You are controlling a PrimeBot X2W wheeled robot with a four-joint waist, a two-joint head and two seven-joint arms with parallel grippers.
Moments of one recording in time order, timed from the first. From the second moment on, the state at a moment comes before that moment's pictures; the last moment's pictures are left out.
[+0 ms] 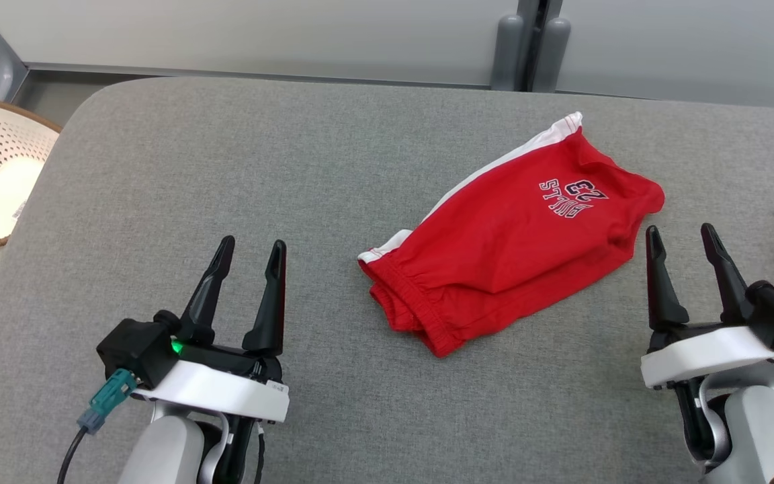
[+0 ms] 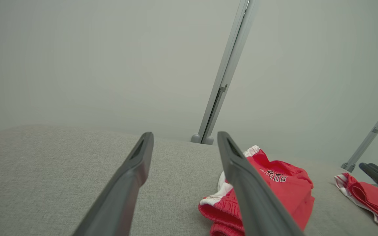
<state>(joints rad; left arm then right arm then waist) -0.19 0.05 -0.19 0.18 -0.41 -0.13 -0.26 -0.27 -0.11 0.03 0.34 0.17 0.13 -0.23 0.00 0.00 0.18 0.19</state>
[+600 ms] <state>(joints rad) -0.25 0.05 -0.26 0.17 -0.51 -0.13 -0.26 -0.51 -0.05 -0.30 0.51 0.30 0.13 0.13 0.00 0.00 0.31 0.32</state>
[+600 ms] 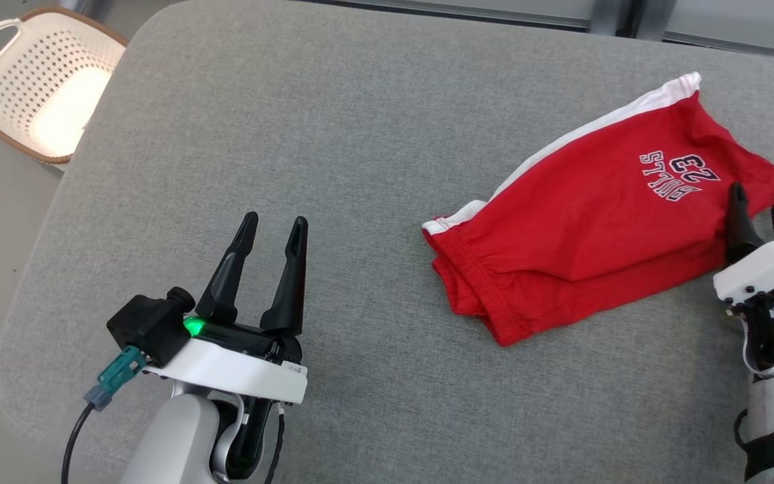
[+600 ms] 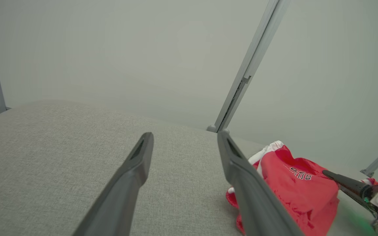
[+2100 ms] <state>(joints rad) -0.26 0.05 -0.27 0.20 -0.51 -0.13 -0.26 -0.69 -0.05 -0.51 0.75 0.29 0.13 0.09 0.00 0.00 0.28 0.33</state>
